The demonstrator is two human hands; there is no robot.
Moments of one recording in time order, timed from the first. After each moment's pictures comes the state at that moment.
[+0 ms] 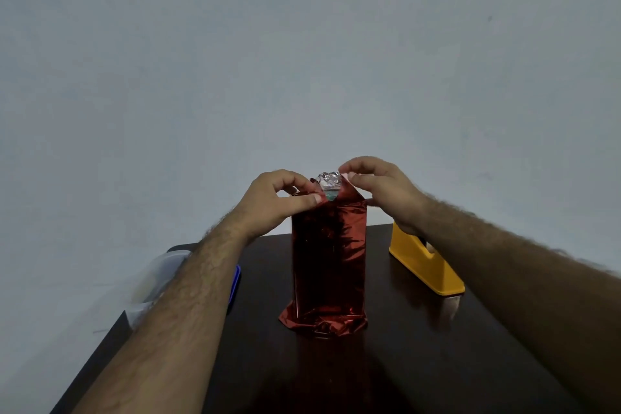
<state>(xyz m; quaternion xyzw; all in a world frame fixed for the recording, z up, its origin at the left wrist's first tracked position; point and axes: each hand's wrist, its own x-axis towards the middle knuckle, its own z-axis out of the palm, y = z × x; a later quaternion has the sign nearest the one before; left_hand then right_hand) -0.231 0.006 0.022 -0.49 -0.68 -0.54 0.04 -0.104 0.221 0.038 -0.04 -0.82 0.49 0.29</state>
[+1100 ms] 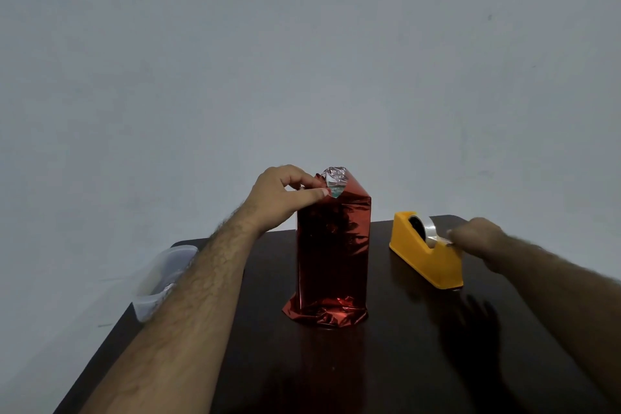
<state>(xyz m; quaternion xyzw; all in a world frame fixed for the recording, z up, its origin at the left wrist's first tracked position) -0.225 0.011 0.023 -0.47 -0.69 -0.55 0.05 -0.027 0.333 -0.039 -0.48 -0.78 0.32 0.23</state>
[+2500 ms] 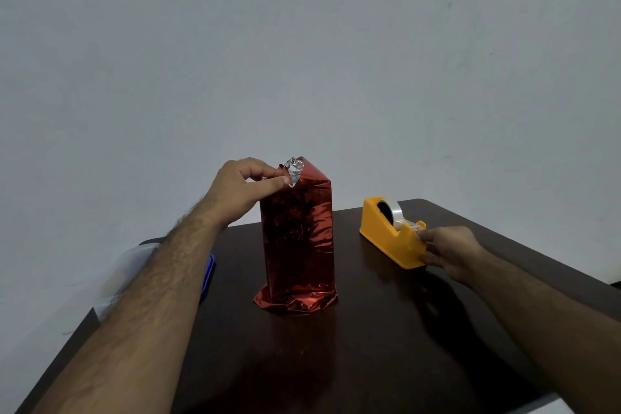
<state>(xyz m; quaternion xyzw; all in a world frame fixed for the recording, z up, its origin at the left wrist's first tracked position) -0.234 0.012 0.017 -0.47 -0.68 -0.57 0.04 -0.007 0.338 -0.090 -0.42 -0.58 0.62 0.32</state>
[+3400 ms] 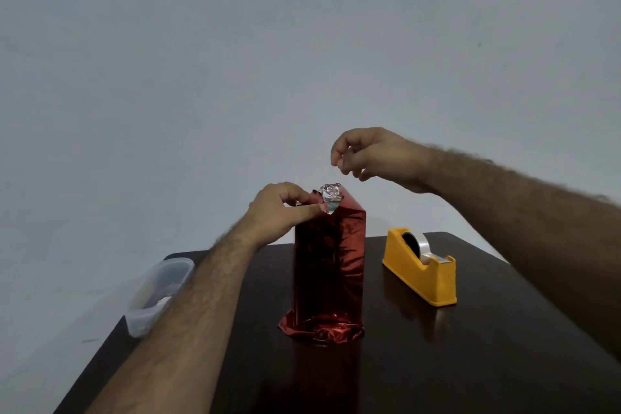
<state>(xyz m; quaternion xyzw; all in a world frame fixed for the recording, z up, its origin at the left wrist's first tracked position) -0.228 0.012 0.022 -0.46 -0.71 -0.53 0.05 -0.070 0.182 0.131 0.00 -0.91 0.36 0.21</state>
